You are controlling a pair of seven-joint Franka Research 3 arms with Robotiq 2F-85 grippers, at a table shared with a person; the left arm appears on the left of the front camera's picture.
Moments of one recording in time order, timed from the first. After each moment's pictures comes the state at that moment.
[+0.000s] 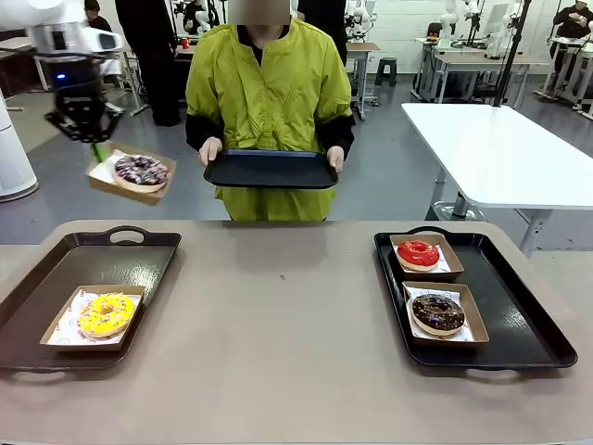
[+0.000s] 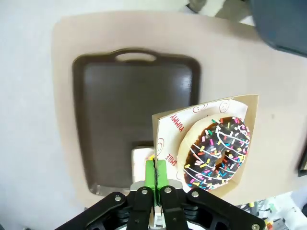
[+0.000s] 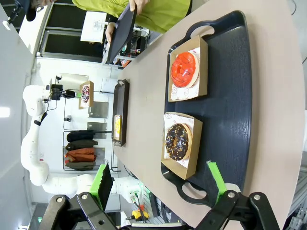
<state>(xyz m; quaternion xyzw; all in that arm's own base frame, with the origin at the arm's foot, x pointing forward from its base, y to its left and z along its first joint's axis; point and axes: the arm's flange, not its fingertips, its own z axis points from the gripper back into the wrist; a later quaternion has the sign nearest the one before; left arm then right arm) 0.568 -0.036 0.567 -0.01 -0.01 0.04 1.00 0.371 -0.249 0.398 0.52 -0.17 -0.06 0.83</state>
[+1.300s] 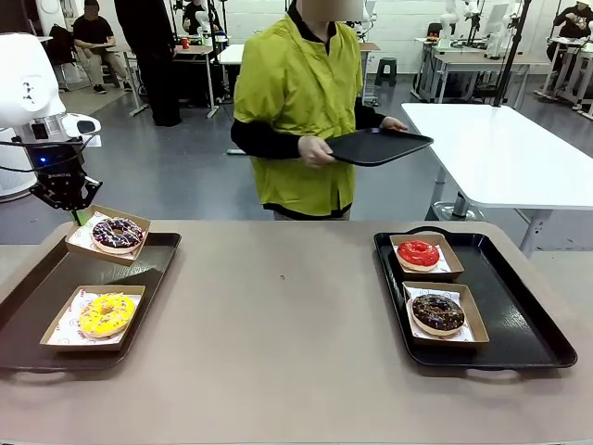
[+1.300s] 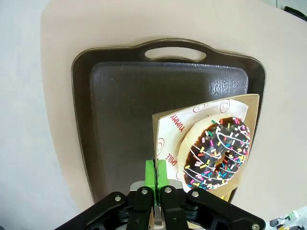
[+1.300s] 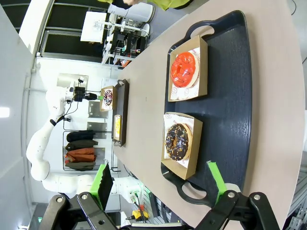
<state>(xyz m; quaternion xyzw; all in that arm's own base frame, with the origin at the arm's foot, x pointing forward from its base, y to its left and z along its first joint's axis) 0.577 0.018 0.436 -0.01 0.00 0.03 1.00 0.371 -0.249 0.398 0.52 -0.17 -0.06 0.83</state>
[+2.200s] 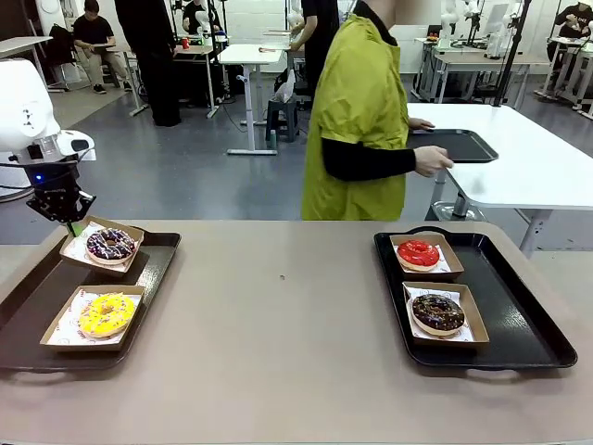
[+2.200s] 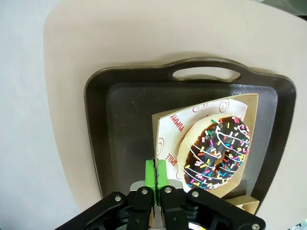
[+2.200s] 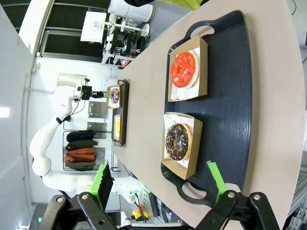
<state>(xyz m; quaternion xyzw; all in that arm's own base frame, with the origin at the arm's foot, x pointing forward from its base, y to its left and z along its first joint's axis) 0.592 0.049 0.389 0.00 -0.01 0.02 1.00 0.371 -0.249 0.398 0.52 -0.17 -0.06 0.83</state>
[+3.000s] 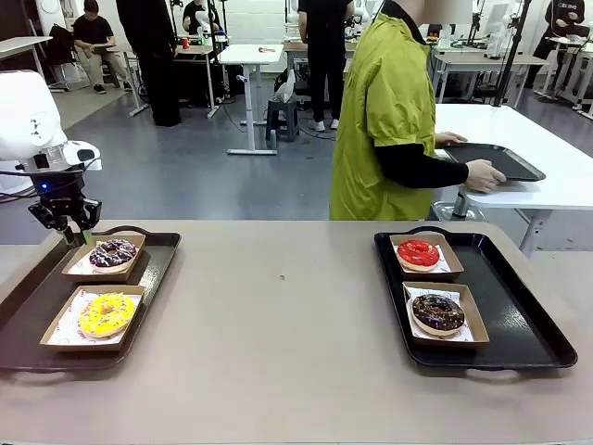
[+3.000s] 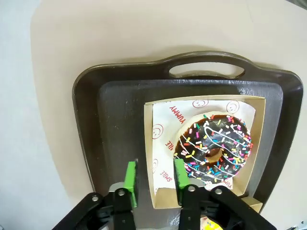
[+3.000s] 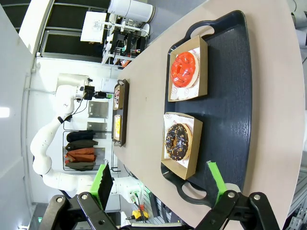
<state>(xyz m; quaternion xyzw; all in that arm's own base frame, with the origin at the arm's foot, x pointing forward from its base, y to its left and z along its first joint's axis) 0.594 0.045 0.376 0.00 0.00 0.01 1.00 0.371 -0.249 0.398 0.52 -0.17 -0.06 0.83</state>
